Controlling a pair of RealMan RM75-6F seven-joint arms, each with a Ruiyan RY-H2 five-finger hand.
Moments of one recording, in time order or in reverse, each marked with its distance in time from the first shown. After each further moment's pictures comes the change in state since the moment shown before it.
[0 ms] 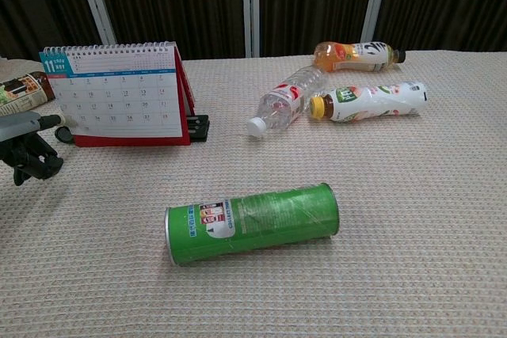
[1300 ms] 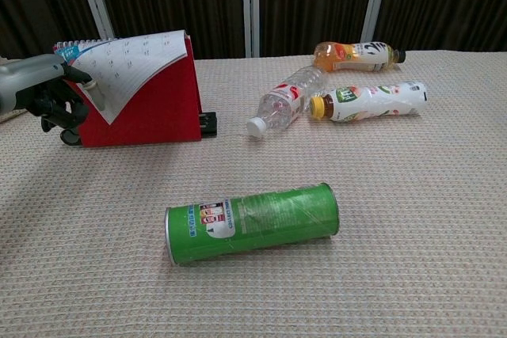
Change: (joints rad) left arm -0.062 0.036 -0.009 -0.109 0.160 0.103 -0.010; right arm -0.010 0.003 0.001 -0.002 0.003 0.011 0.002
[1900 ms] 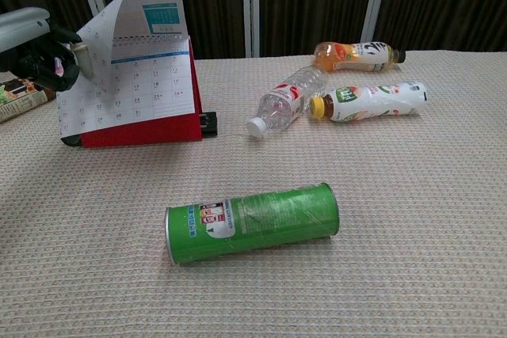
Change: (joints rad) left arm 0.005 0.037 0.000 -0.038 0.139 0.101 0.012; right arm -0.003 0.005 0.000 -0.005 -0.003 0.005 0.002
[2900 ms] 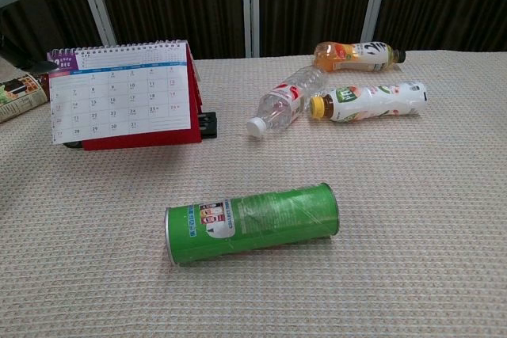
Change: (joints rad) left arm 0.001 0.105 -0.009 0.022 0.026 -0.019 0.052; right arm 0.002 -0.007 0.001 0.008 0.006 -0.008 -0.008
